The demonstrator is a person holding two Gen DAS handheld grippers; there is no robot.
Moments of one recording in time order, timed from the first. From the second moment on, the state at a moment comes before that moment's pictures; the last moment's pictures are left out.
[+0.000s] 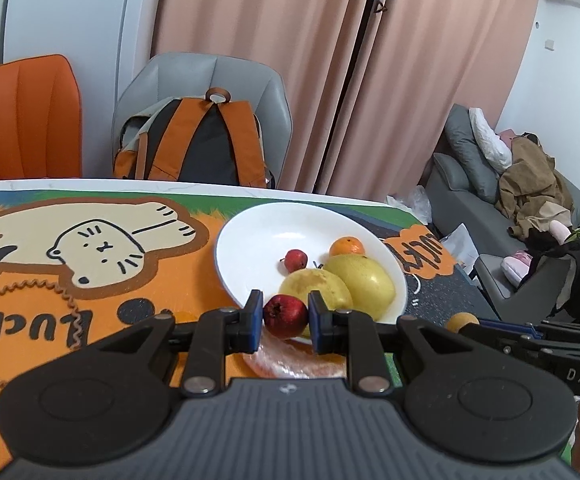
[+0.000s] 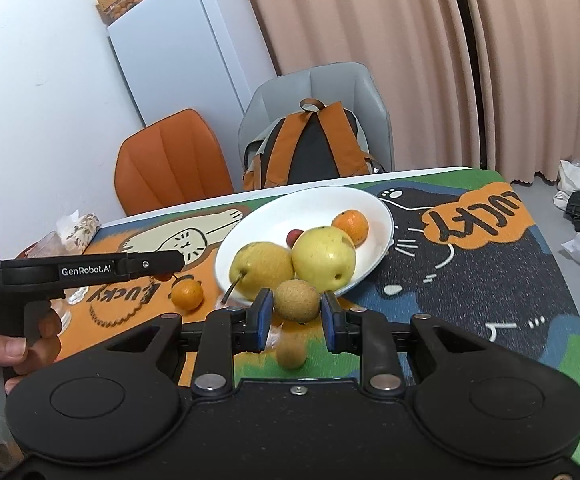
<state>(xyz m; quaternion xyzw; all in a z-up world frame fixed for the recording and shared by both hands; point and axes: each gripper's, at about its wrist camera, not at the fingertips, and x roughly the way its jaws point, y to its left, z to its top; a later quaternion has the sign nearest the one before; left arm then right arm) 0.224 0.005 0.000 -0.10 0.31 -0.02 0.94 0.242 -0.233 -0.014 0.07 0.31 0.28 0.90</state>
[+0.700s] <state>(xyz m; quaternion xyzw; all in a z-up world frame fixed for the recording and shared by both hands) 0.261 0.023 -0.008 -0.10 0.32 -0.02 0.94 0.319 -0.221 -0.023 0.07 0.31 0.27 0.91</state>
